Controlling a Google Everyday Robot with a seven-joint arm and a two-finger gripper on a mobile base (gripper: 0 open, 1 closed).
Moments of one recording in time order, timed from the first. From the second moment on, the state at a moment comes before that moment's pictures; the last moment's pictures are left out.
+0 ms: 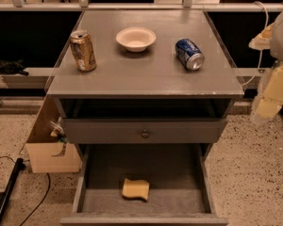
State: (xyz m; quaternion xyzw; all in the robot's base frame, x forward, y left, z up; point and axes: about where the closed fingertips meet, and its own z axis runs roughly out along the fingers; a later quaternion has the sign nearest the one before) arm 0.438 -0.217 0.976 -0.60 0.78 -0.03 0.16
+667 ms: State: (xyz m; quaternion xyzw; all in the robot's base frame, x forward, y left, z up) arm 0.447 -0.216 0.952 -0.60 0.78 0.02 0.18
